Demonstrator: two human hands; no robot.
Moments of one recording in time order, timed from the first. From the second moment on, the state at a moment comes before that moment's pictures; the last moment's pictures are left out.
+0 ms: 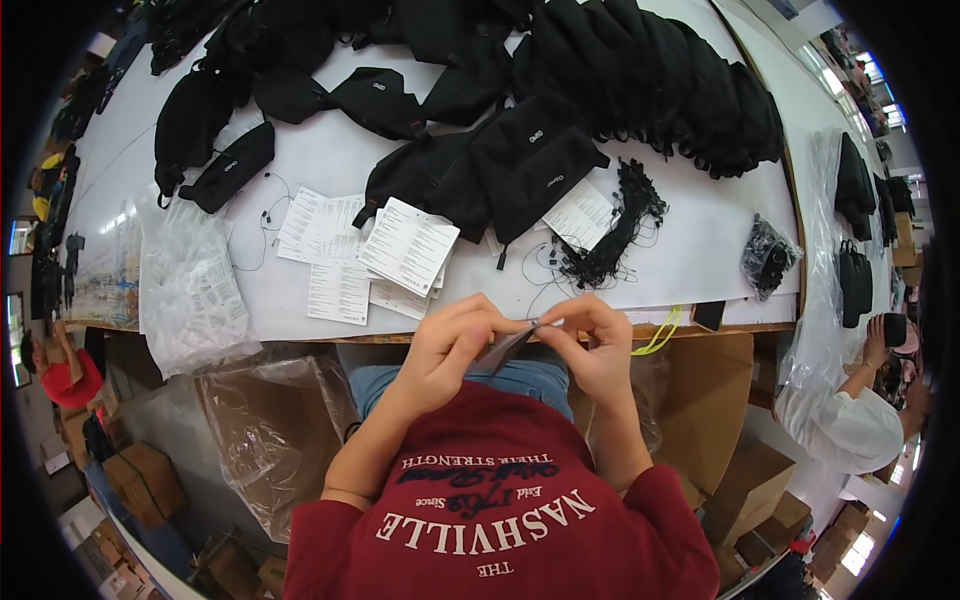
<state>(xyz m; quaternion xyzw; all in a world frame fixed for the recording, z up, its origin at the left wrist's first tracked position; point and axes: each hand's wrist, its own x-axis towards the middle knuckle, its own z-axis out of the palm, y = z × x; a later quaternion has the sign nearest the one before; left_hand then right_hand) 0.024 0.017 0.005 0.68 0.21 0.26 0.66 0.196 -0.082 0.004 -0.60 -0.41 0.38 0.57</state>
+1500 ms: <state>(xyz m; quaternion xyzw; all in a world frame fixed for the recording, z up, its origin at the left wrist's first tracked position) 0.209 0.190 0.015 0.90 0.02 -0.07 0.43 0.227 -0.117 -0.017 -0.55 -0.29 0.51 0.59</state>
